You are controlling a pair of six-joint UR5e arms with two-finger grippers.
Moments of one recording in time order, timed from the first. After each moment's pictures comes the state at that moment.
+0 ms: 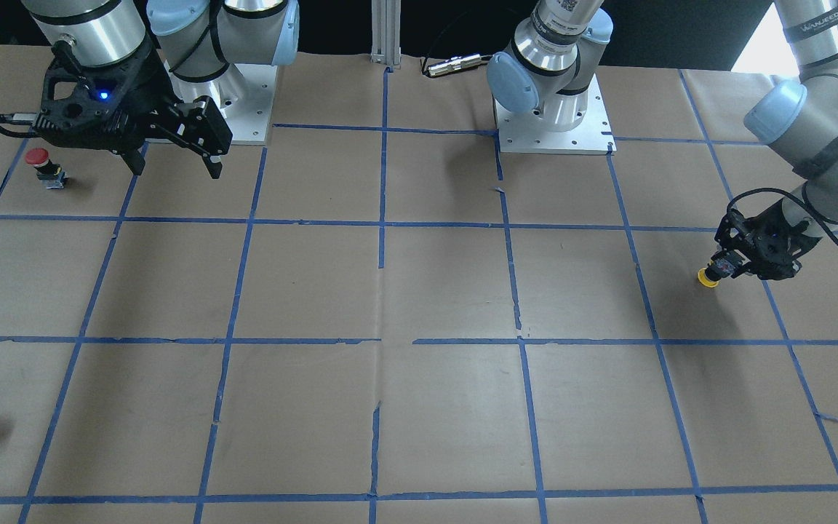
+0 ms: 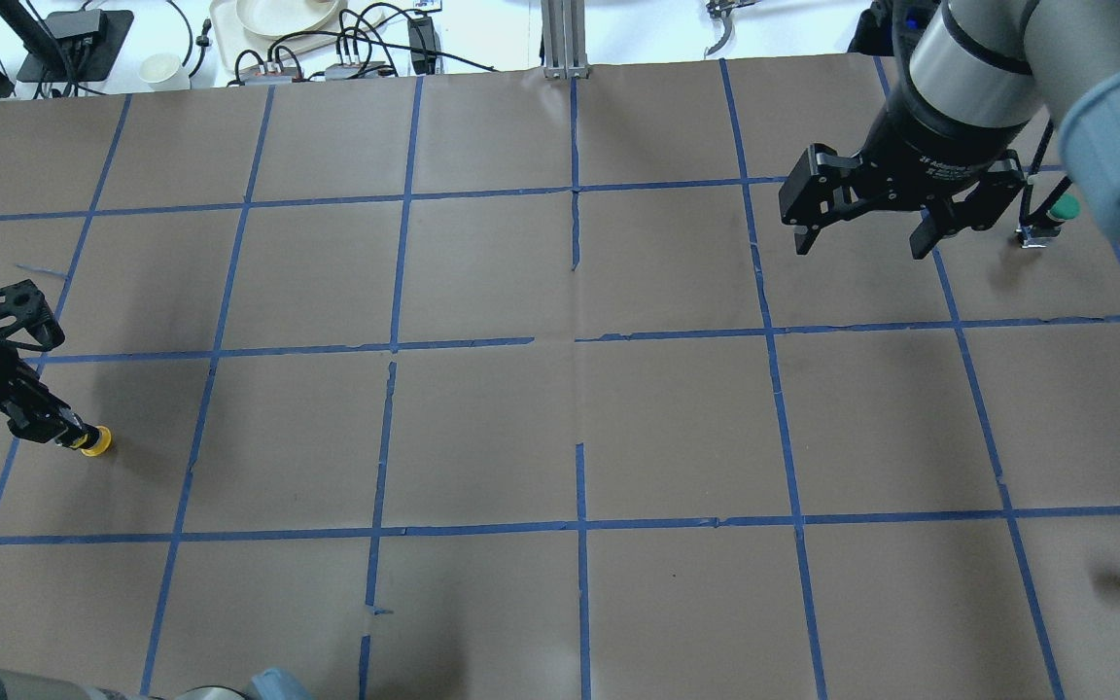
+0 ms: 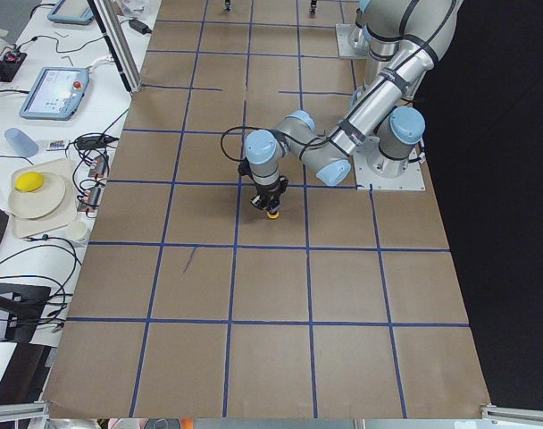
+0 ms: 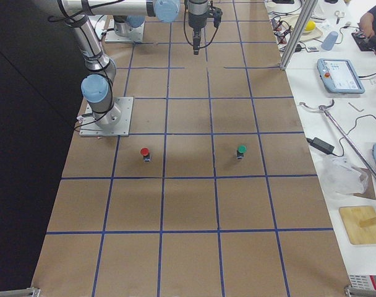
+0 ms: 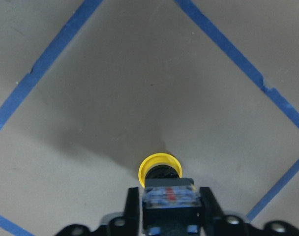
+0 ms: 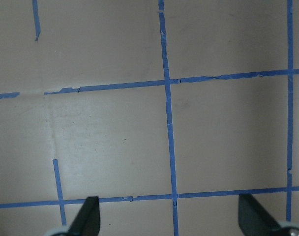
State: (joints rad) left arm -0.86 -1.78 -1.98 -1.06 1.62 1.54; right arm 1.56 -1.64 1.64 -1.60 -1.53 0.06
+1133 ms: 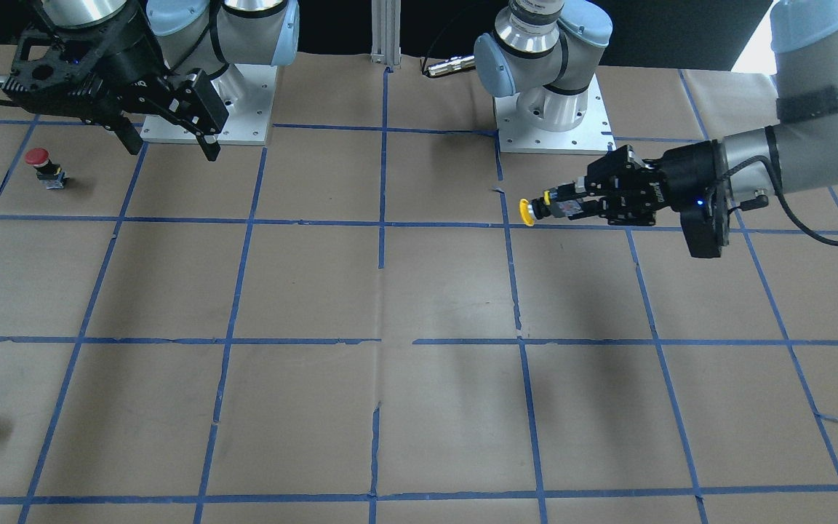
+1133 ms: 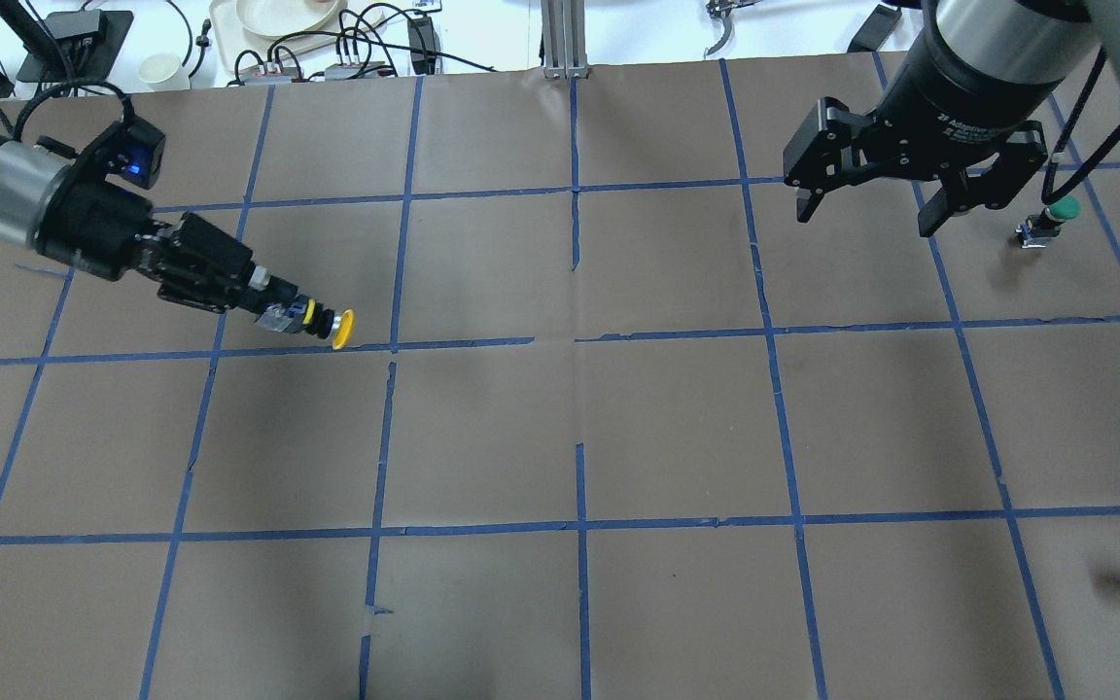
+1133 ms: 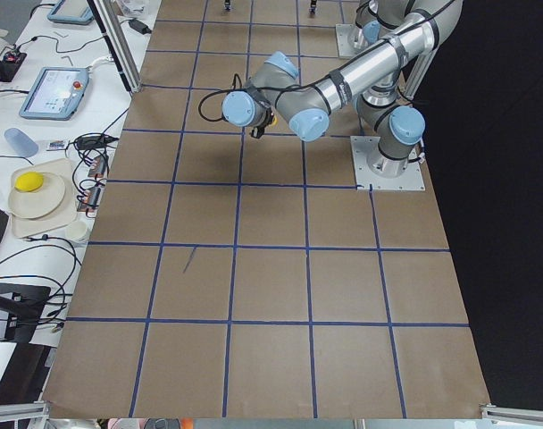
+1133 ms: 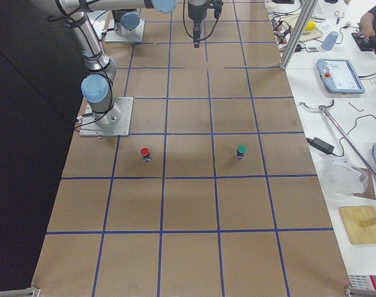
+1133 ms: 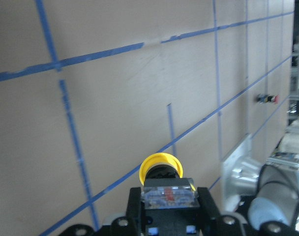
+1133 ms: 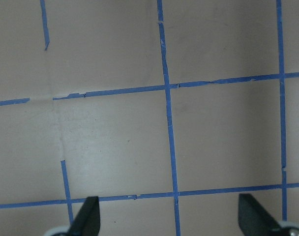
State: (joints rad) left arm -1.20 -1.66 -1.69 -2.04 0.77 0.78; right arm 1.55 -1.65 1.58 -1.54 -1.43 0.19
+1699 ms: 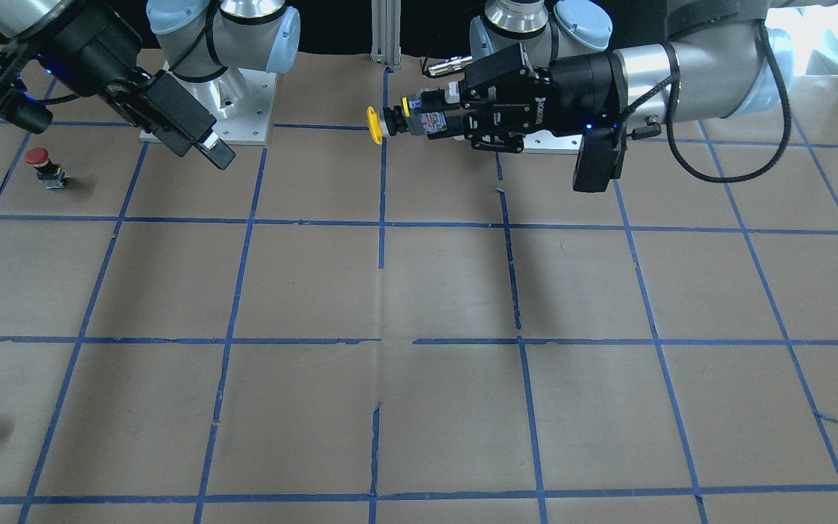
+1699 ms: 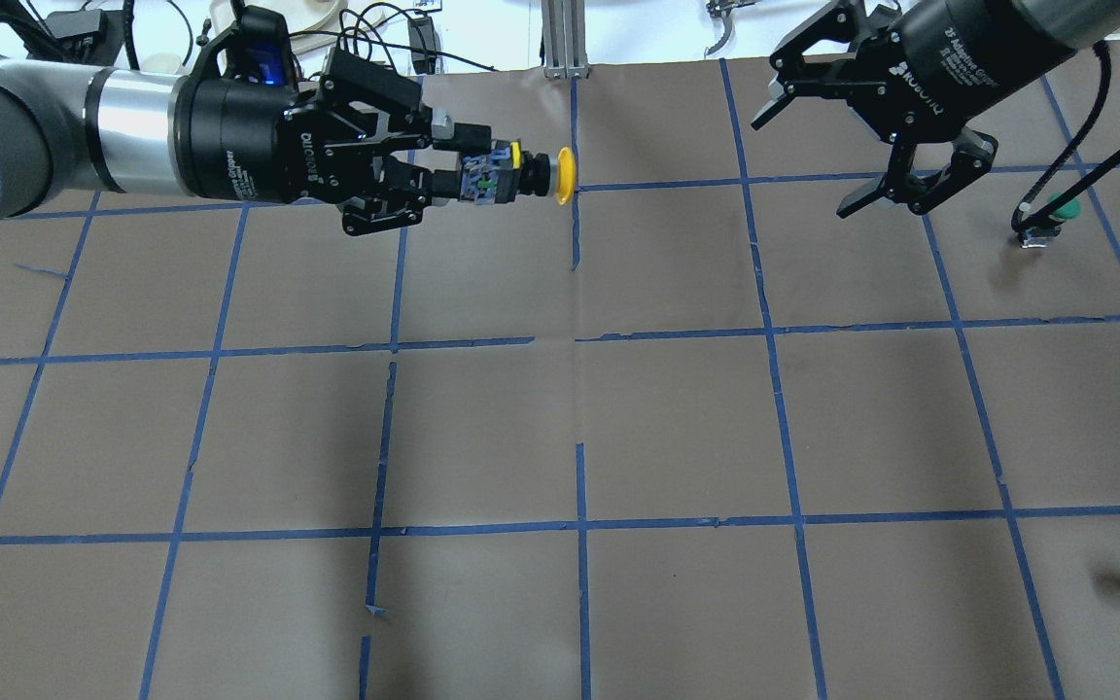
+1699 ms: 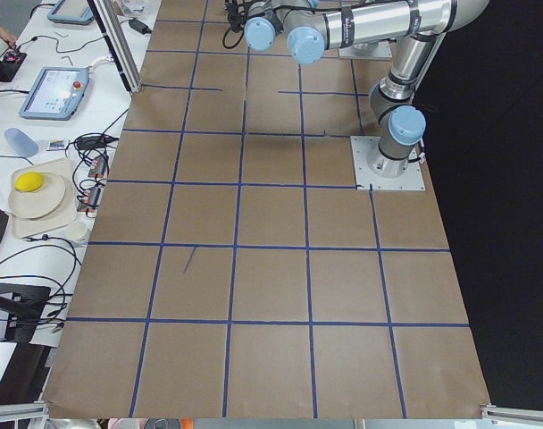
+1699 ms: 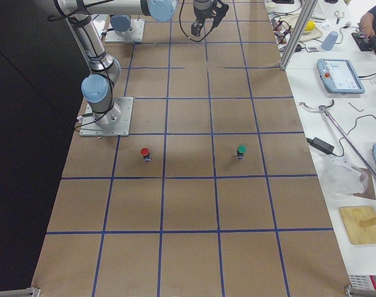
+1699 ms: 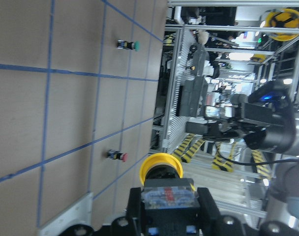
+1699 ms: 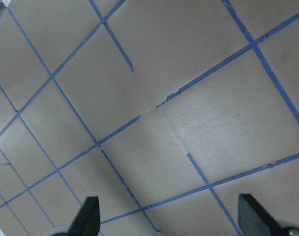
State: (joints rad) left arm -1.44 -1.55 -1.71 -2.07 0.21 0.47; right arm 1.42 -1.65 1.58 -1.54 -1.00 0.56
